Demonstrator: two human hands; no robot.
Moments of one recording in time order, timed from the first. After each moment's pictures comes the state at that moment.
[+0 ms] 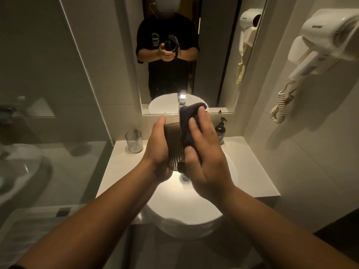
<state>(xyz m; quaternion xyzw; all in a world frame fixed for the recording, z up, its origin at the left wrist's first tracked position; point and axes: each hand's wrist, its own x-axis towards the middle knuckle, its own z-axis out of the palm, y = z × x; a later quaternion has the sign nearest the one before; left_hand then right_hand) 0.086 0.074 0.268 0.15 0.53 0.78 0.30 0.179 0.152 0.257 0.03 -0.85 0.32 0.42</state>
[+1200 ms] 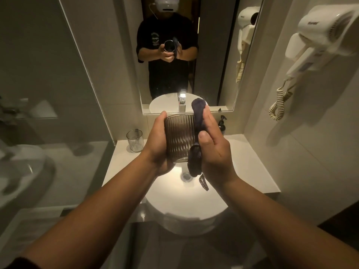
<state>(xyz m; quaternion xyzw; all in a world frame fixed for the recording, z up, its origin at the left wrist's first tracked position) 0.086 0.075 0.277 0.13 0.54 0.76 0.35 0.175 0.168 0.260 -0.03 -0.74 0.57 0.36</state>
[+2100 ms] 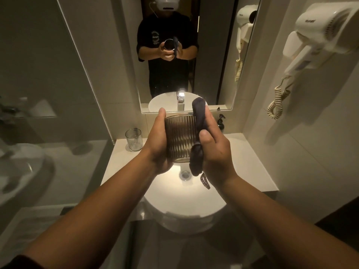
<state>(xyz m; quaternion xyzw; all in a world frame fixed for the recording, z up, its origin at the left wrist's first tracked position) 0.089 0.082 0.275 0.12 0.57 0.74 0.34 0.179 0.177 0.254 -0.03 -0.73 0.59 0.35</state>
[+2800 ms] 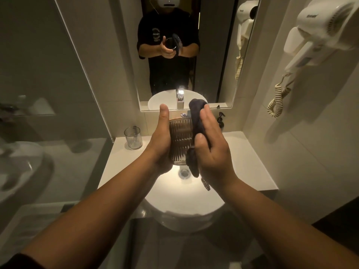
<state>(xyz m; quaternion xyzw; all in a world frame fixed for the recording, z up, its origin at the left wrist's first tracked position) 0.105 0.088 0.280 0.12 0.60 0.72 0.33 0.189 0.176 0.253 -0.03 -0.79 0.48 0.38</state>
